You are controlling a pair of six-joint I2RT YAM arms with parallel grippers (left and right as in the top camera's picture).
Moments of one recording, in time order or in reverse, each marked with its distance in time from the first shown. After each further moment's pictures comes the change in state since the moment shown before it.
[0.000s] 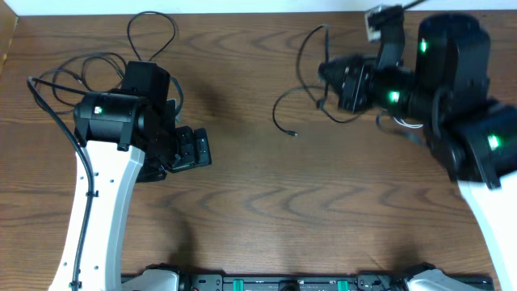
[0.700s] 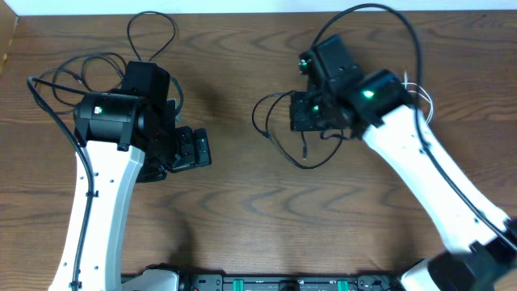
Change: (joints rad) left arm 0.000 0.000 0.000 0.000 0.000 0.000; right arm 0.187 0.344 -0.009 -0.254 0.317 0.076
